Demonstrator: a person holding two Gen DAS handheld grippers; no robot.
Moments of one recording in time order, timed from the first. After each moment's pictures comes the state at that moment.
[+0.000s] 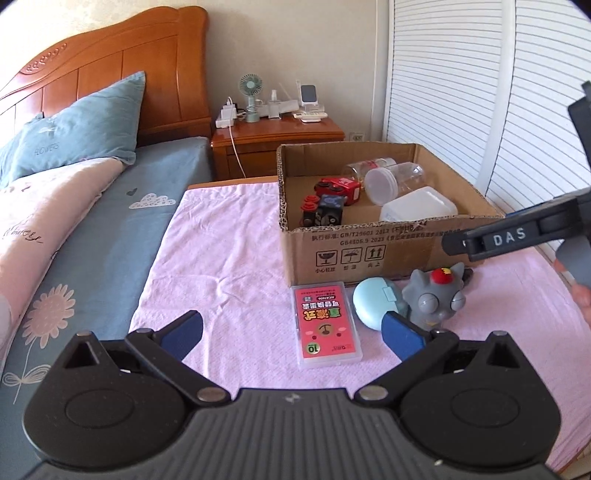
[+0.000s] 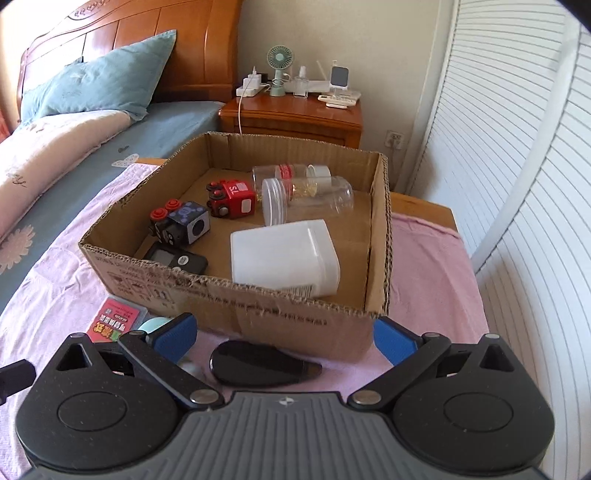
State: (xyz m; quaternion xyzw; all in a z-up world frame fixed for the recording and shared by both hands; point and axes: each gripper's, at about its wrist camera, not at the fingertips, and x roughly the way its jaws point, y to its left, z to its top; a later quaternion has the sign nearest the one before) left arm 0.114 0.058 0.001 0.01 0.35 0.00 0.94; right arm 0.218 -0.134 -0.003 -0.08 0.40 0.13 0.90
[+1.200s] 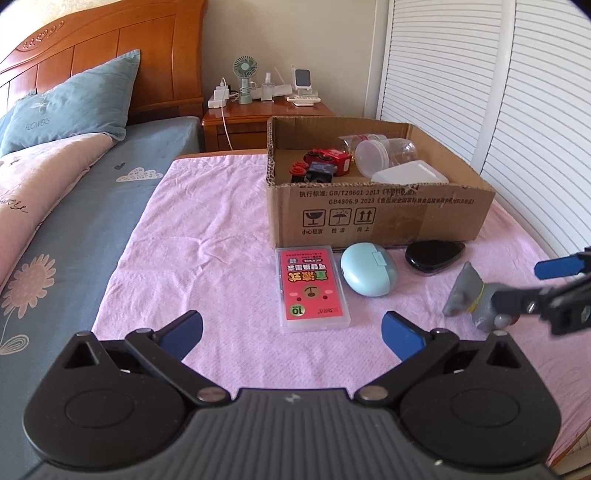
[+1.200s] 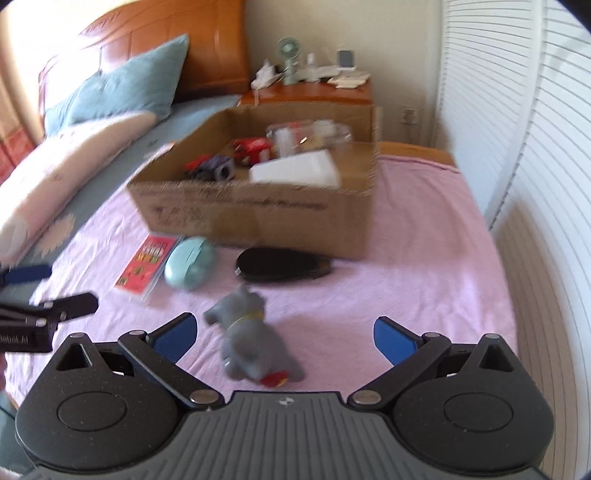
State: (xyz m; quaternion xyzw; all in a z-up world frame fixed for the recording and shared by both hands) left arm 0.107 0.056 -0.027 -0.01 0.37 -0.01 0.93; right arm 0.153 -0.170 -0.034 -0.05 0.43 0.18 0.88
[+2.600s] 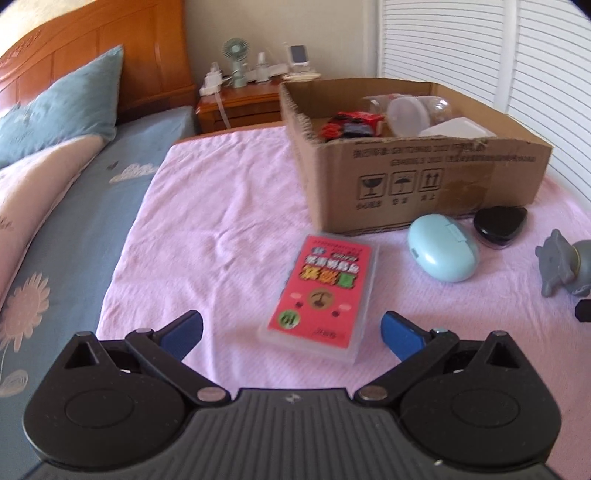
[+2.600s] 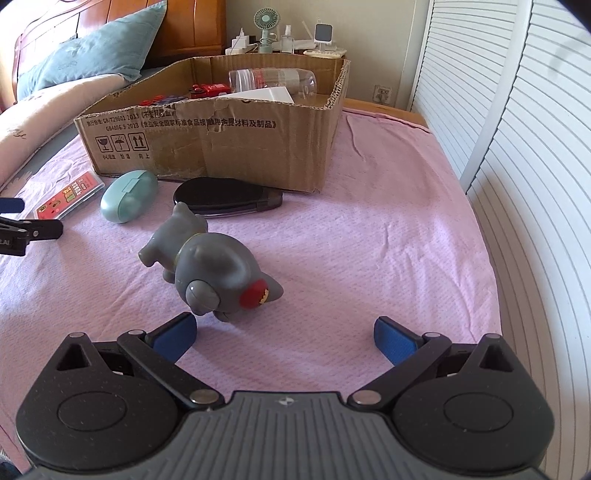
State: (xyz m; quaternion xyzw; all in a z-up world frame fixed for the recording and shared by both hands) left arm 0.156 0.081 -0.070 0.05 0.38 -0.03 0.92; right arm 0.146 -0.198 -0.077 -0.08 0.44 0.12 0.89
